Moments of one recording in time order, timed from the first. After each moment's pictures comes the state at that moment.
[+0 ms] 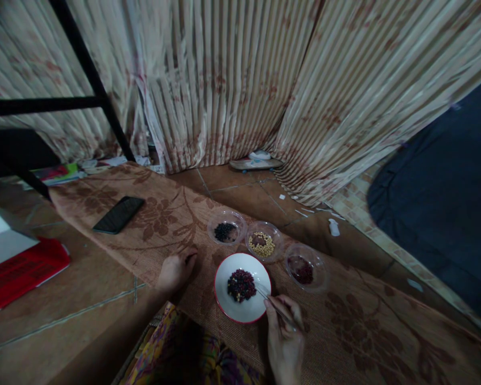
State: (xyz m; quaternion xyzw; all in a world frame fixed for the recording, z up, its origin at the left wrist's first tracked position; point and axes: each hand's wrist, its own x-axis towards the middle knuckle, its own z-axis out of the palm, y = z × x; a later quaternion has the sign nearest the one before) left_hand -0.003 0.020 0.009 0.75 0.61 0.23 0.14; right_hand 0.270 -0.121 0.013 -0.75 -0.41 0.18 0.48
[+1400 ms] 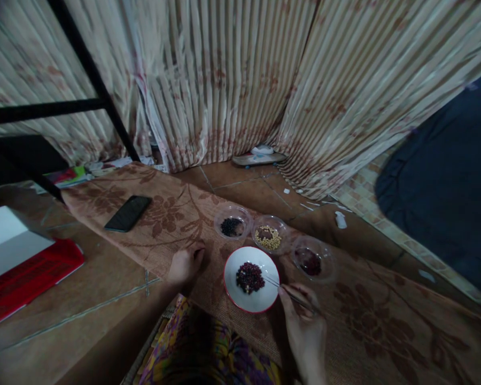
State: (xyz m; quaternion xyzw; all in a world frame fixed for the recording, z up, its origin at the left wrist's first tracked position) left_hand -0.006 0.020 0.005 0.75 0.60 0.23 0.15; right_hand 0.277 -0.114 0.040 -0.77 -0.37 0.18 0.48
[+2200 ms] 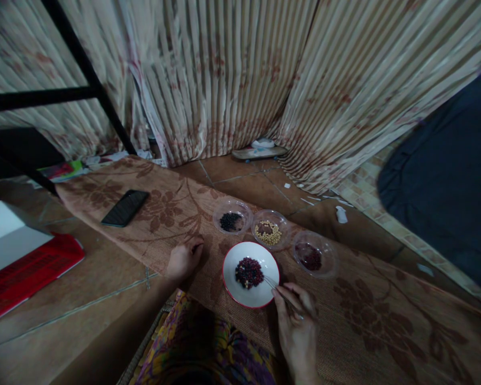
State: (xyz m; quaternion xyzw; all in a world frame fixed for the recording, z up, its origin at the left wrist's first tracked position) left_hand -0.006 0.022 0.001 0.75 0.59 0.26 0.14; right_hand 0.279 -0.130 0.013 -0.73 -0.52 0.11 0.43
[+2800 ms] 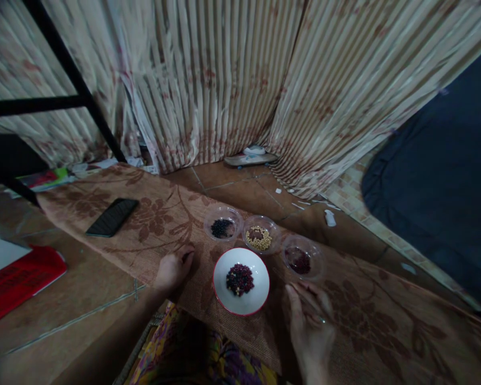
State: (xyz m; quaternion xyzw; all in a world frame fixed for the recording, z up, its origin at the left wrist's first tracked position) left_hand -0.006 0.022 0.002 0.75 0.61 0.24 0.13; right_hand 0.296 -0.117 0.053 -0.76 -0.40 0.02 0.51
